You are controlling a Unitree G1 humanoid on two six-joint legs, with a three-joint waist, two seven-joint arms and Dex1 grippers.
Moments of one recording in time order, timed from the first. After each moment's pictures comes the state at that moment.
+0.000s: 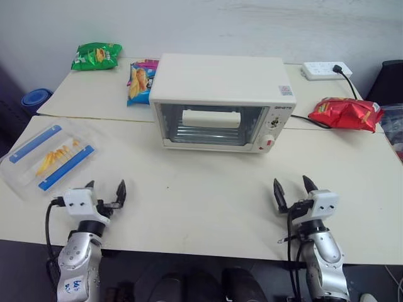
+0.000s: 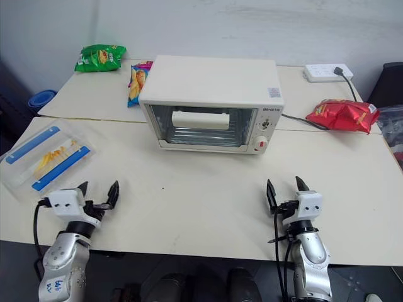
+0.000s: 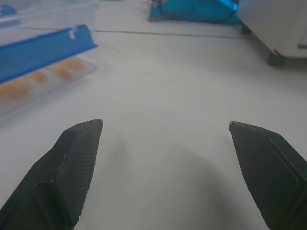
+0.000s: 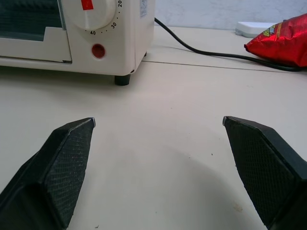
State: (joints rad) left arm 0.17 0.20 0.33 -0.23 -0.22 0.09 -0.17; right arm 0.07 -0.17 -0.20 0.07 0.23 -0.32 0.33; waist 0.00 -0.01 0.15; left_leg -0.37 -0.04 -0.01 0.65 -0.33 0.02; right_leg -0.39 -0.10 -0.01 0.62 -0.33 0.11
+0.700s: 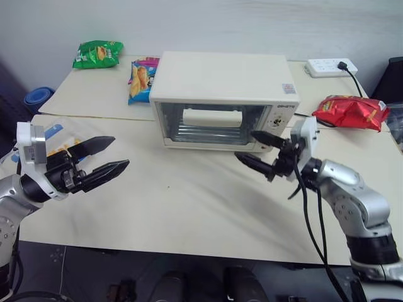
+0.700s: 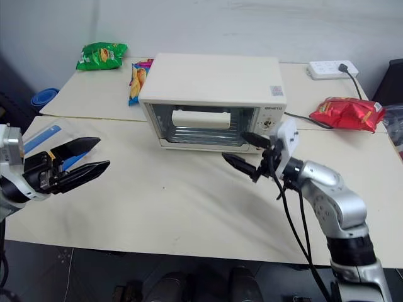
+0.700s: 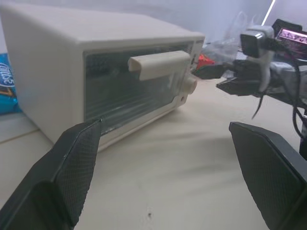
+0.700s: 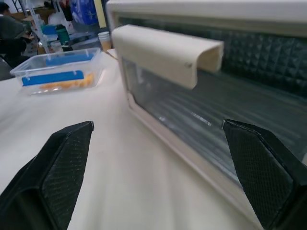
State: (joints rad) left arm -0.08 0.84 0.51 -0.30 -0.99 0.59 -0.87; right arm -0.47 -0.57 -0.03 -0.17 0.67 0.49 0.74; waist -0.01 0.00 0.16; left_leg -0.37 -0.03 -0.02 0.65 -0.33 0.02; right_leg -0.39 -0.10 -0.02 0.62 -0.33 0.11
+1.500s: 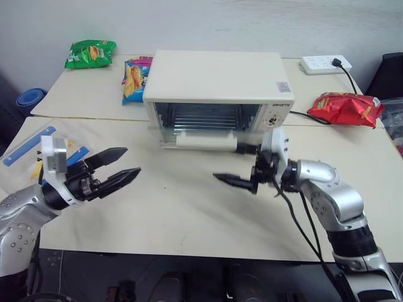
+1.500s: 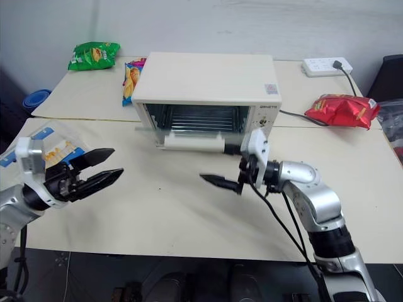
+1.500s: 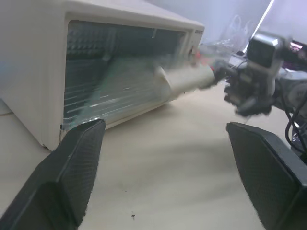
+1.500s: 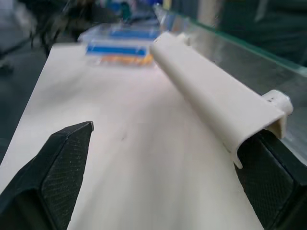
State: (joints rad) left arm -0.11 0.78 0.49 -0.27 -0.99 0.64 -0.87; right arm -0.39 -0.58 0.13 -0.22 0.46 0.33 1.02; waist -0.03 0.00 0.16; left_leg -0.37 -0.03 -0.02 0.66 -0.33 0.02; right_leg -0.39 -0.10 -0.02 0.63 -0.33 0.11
